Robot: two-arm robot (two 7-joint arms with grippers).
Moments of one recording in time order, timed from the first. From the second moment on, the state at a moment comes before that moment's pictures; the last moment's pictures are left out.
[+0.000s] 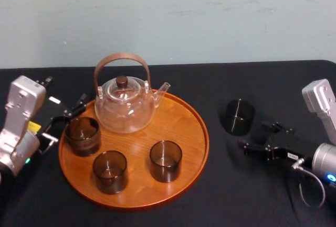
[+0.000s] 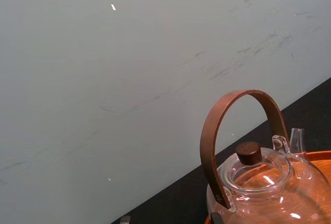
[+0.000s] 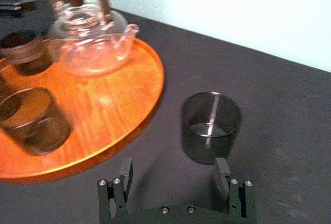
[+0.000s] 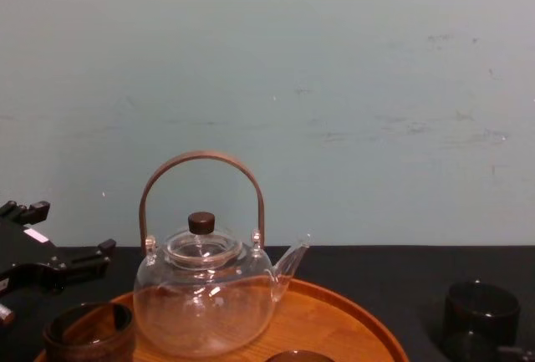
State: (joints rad) left arm -0.20 0.60 0.45 -1.41 -0.25 -0.12 0.03; right arm 0.09 0.69 -0.35 -1.58 0.54 0.27 0.39
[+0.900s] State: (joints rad) left arm -0.20 0.60 0.45 -1.41 -0.25 -0.12 0.03; right arm 0.20 0.53 -0.34 -1.46 0.46 0.36 0.30
